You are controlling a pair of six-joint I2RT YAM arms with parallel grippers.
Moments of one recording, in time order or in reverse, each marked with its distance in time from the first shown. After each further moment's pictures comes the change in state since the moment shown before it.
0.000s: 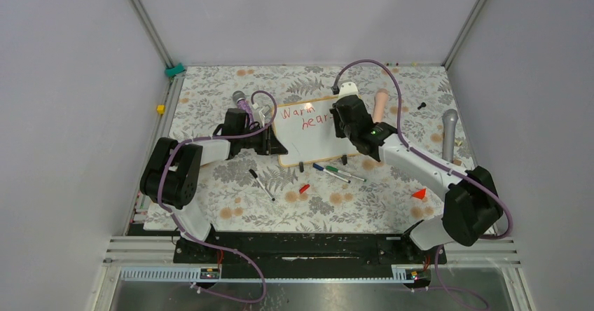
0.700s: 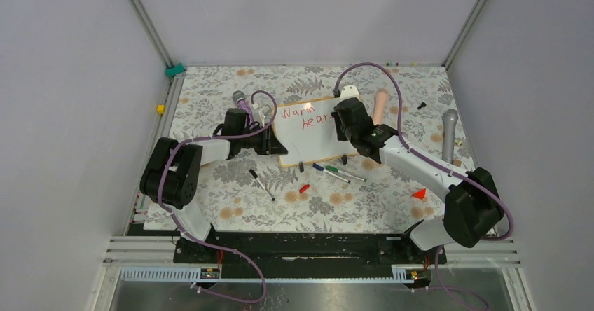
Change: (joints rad) left arm 0.000 0.000 0.000 0.000 0.001 0.000; right arm 0.000 -0.014 -0.035 -0.014 0.005 0.007
